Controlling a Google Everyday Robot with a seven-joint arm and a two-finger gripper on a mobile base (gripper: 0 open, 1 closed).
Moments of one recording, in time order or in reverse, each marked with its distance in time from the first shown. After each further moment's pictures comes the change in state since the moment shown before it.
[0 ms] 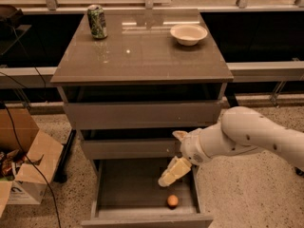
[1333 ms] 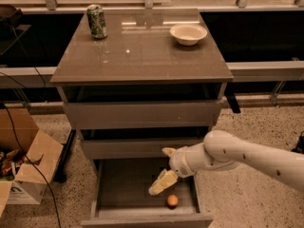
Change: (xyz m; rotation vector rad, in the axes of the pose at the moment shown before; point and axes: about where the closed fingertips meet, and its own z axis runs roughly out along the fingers) arm 0.063 -0.020 0.111 -0.093 -0.078 0.077
